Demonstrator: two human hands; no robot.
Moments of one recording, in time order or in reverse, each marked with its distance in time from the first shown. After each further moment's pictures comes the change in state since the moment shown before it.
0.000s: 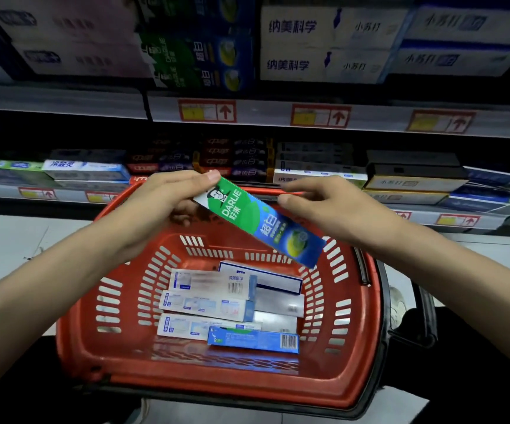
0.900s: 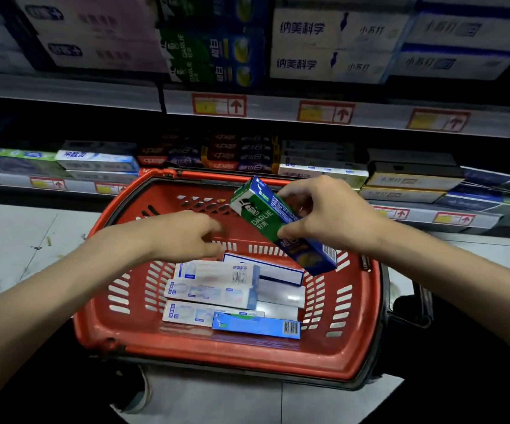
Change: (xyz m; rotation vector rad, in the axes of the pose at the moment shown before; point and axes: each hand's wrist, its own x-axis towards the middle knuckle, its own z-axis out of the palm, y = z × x) left_hand -0.013 -0.027 0.004 1.236 -0.392 -0.027; right_hand -0.016 -0.006 0.020 -0.327 0.015 -0.187
